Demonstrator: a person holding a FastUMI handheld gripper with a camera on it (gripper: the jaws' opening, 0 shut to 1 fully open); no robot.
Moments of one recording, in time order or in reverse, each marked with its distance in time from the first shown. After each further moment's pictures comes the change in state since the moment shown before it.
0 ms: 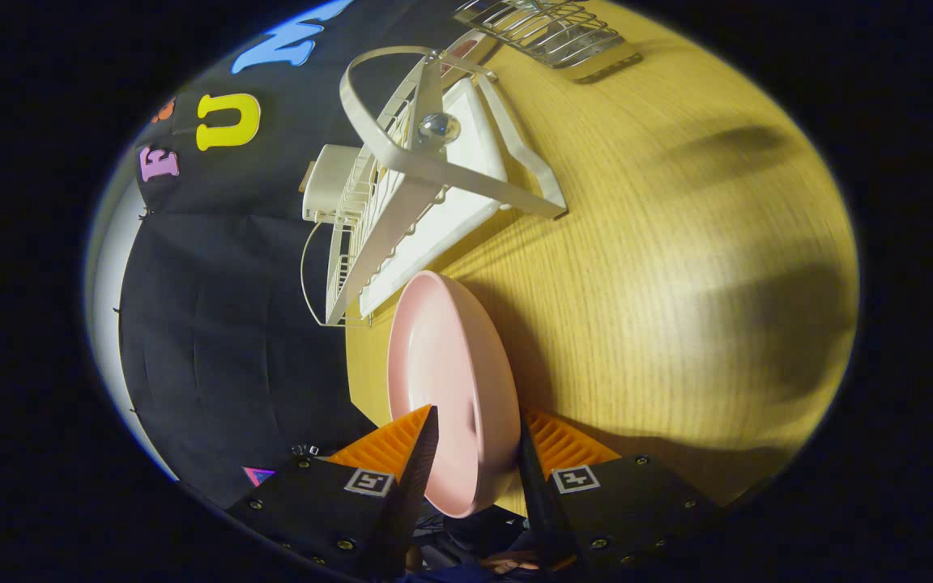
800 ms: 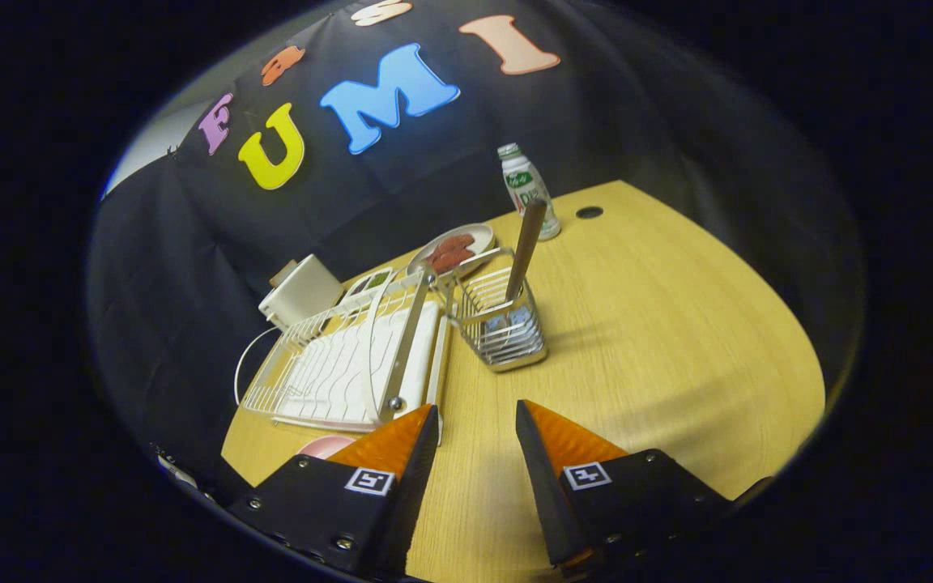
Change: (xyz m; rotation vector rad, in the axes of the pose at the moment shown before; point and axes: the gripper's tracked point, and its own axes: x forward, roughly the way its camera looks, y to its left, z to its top) arm -0.142 -0.012 0.158 -0.405 -0.730 -0.368
